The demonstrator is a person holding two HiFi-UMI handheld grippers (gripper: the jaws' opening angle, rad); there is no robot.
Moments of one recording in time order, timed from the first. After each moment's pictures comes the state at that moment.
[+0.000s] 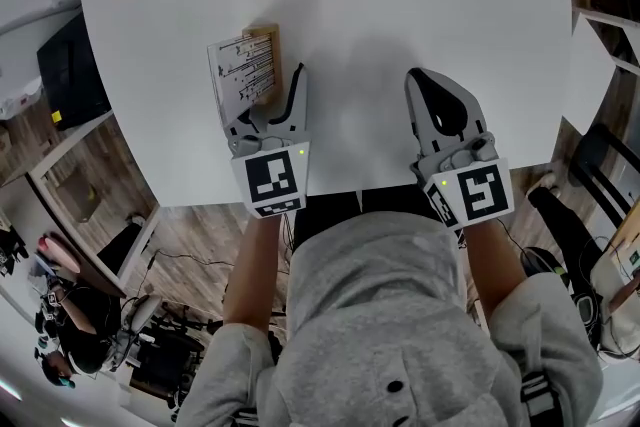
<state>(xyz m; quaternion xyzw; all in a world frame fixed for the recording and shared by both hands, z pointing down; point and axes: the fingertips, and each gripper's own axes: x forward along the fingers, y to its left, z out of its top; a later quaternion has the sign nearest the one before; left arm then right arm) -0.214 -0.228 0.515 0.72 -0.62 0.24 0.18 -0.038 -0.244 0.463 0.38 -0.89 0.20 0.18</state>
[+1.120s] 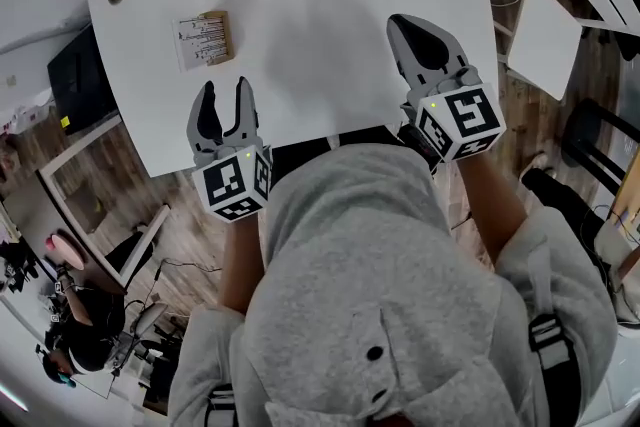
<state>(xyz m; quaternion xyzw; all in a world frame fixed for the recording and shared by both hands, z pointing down) -0.181 -0.156 0.412 0.68 -0.67 0.21 0.19 0.065 -0.252 0.386 0.39 -0.89 0.18 0.14</state>
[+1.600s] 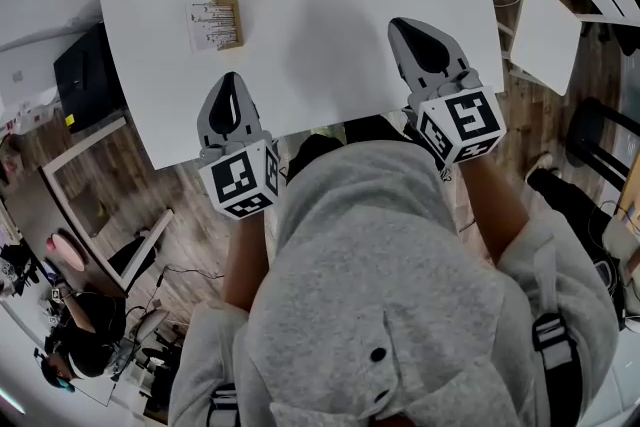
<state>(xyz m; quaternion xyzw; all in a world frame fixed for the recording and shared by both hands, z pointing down) -0.173 -0.137 0.390 0.69 -0.68 0.20 0.16 0.064 -0.213 0.371 0.40 -0.89 0.17 0.13</state>
